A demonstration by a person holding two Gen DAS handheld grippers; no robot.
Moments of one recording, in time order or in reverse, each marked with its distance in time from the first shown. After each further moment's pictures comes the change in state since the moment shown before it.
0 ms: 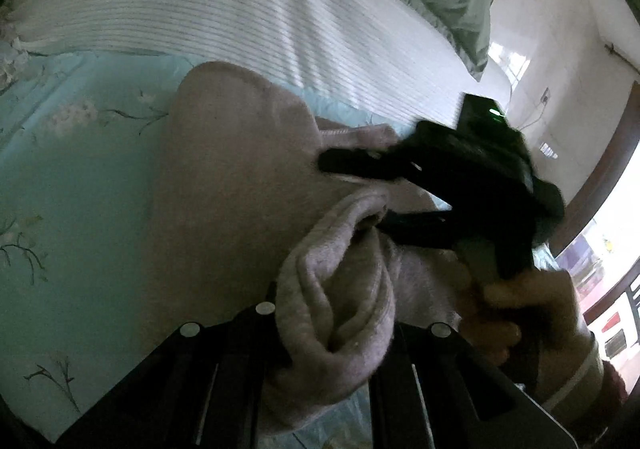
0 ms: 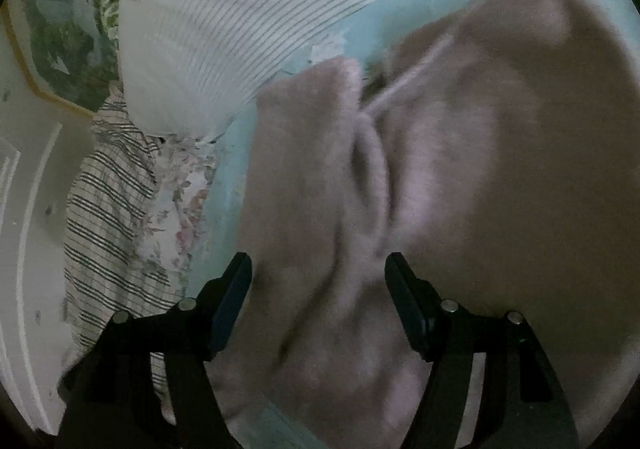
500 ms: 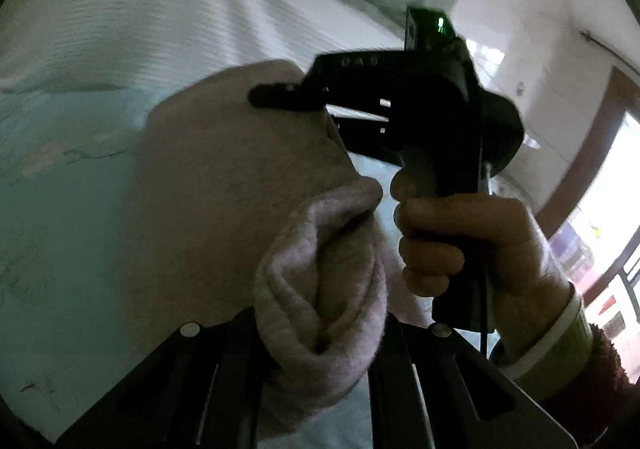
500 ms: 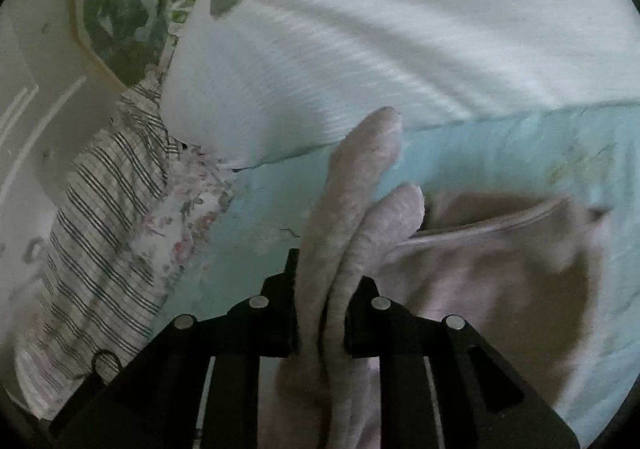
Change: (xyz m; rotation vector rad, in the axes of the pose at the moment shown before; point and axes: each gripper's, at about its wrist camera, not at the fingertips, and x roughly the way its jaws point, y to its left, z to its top) left arm -0.005 -0.063 0.011 0.082 -0.011 -0.076; right arm -0.058 0.062 0.044 -0.308 -0.150 -0.080
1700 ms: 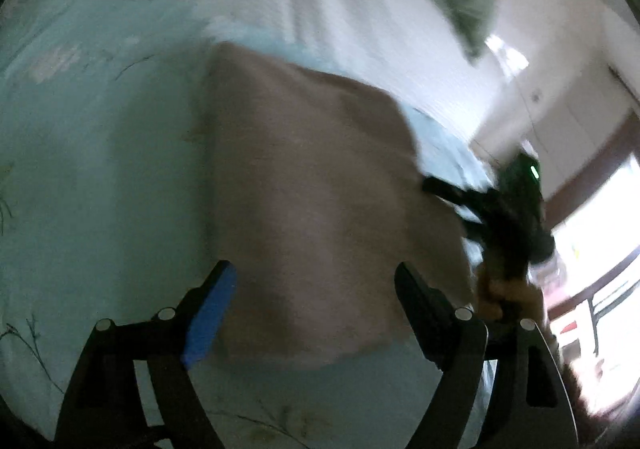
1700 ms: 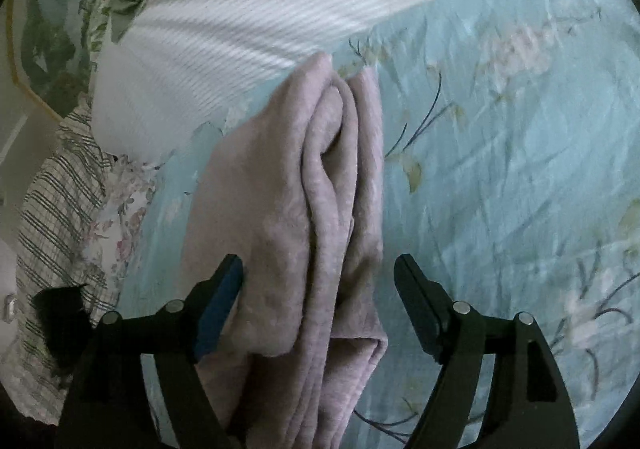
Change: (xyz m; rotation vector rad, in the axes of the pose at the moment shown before) left arm 0.005 0.086 -0.014 -0.233 0.182 -0.042; right arm -0.069 -0.115 -0.093 0.216 0.016 -0.164
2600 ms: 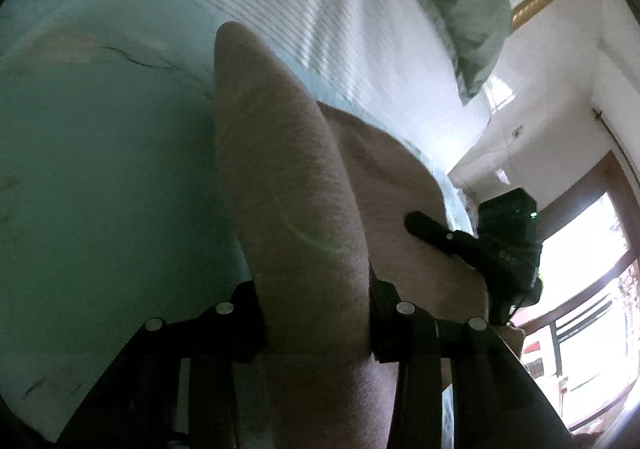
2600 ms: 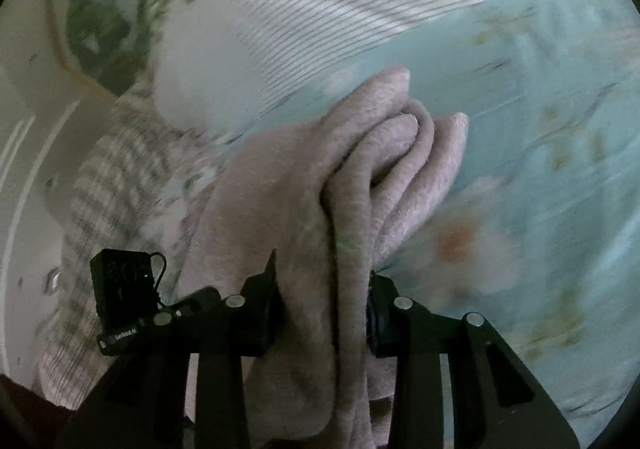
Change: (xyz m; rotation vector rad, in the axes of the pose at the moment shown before) left arm -0.041 0.047 0.013 -0.065 -0.054 -0.124; right arm 0.042 0.097 -0.031 -0.068 0.065 0.241
